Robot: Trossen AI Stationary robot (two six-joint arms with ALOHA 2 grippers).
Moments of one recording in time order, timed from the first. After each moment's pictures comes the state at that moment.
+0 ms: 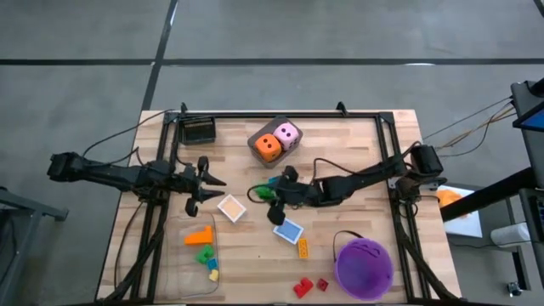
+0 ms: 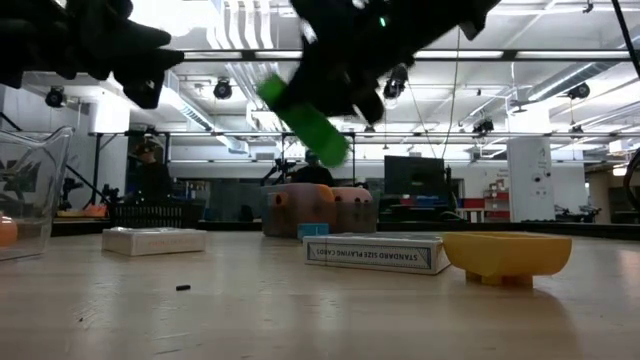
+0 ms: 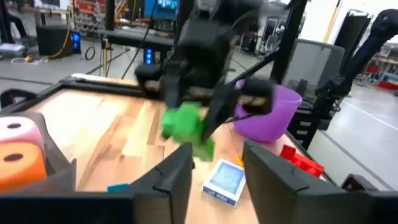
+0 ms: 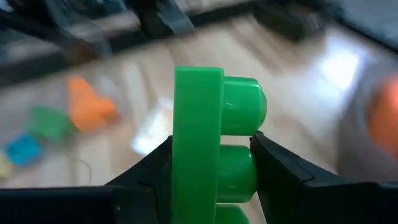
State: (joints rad) left arm -0.10 0.54 0.19 0.27 0.02 -0.16; right arm 0.19 1.80 1.14 0.15 0.40 0.40
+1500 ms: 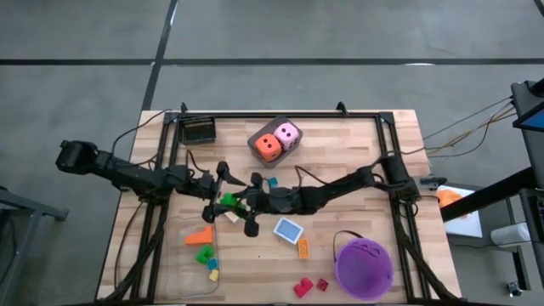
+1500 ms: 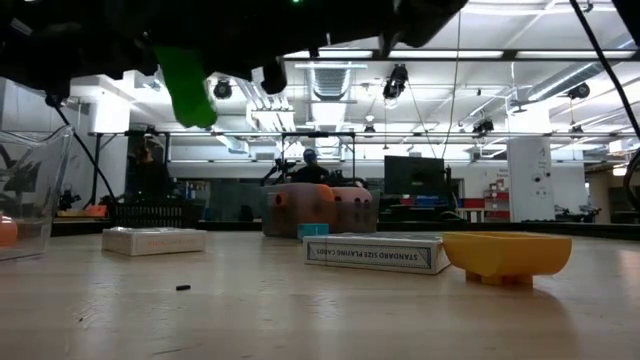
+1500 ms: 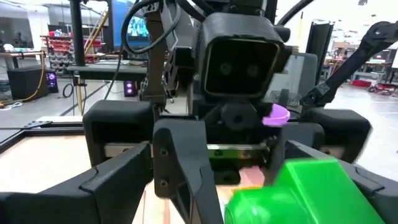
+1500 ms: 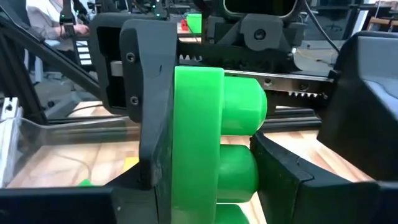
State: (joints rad) left arm -0.11 1.09 0.23 0.90 0.09 -0.06; right arm 0.21 2.10 1.41 0.57 0.27 0.08
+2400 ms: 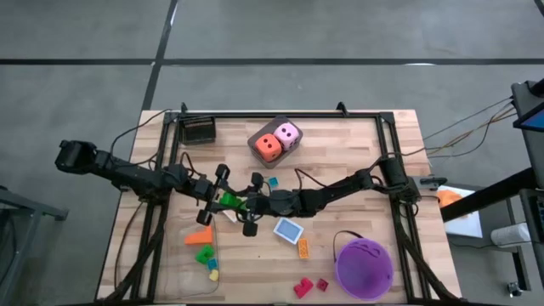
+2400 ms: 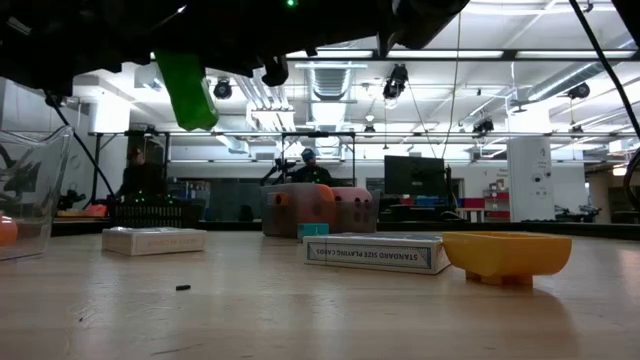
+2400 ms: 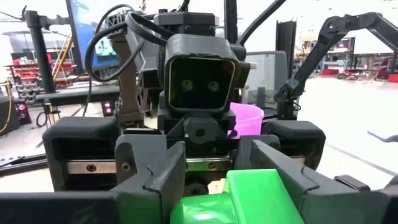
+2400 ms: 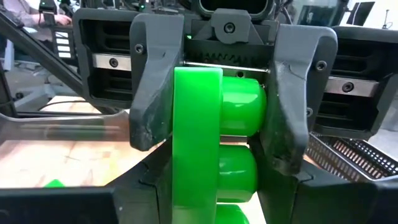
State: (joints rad) left arm -0.11 1.08 0.23 0.90 0.22 0.06; right arm 0.23 2.11 1.42 0.62 0.33 -0.05
